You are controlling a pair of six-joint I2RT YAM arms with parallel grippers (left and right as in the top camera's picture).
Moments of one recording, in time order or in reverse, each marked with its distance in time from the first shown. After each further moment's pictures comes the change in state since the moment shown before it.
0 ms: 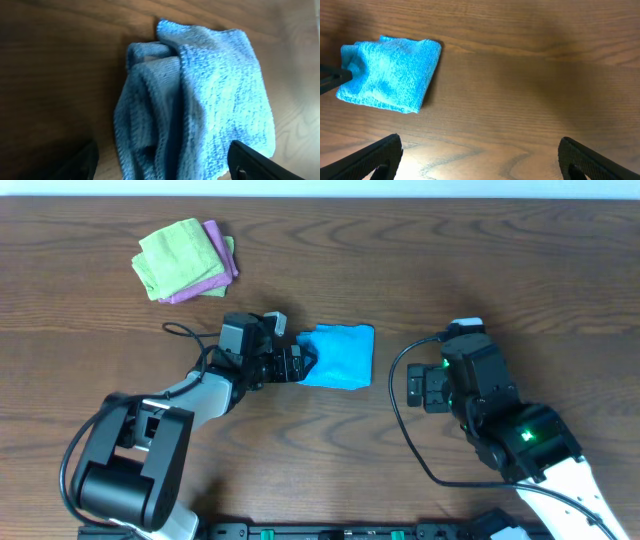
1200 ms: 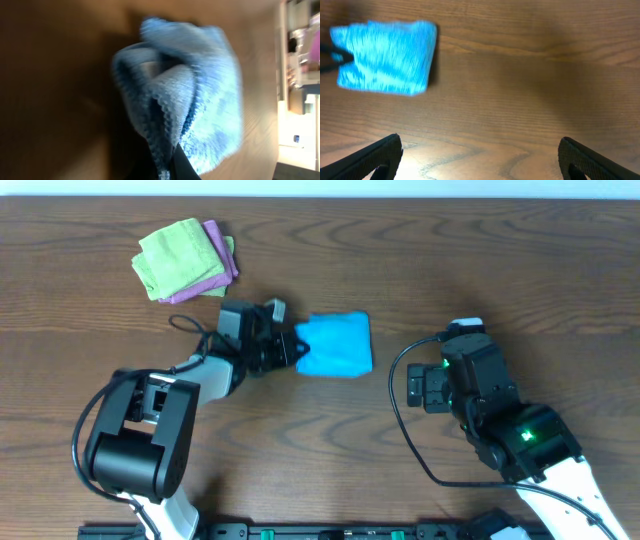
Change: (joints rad) left arm 0.047 0.112 0.130 0.032 0.163 -0.124; right arm 0.000 0.000 0.000 0.000 0.000 0.000
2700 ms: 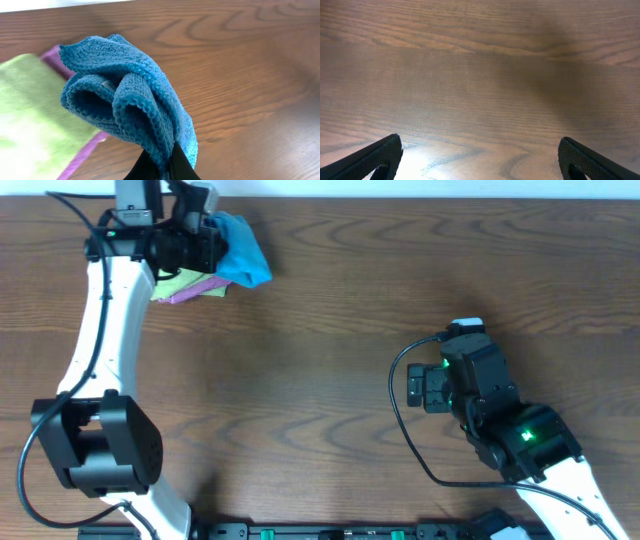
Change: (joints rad) left arm 0.287 0.000 0.887 -1.002 -0.226 0.721; right arm 0.000 0.000 0.000 -0.001 0.000 0.000
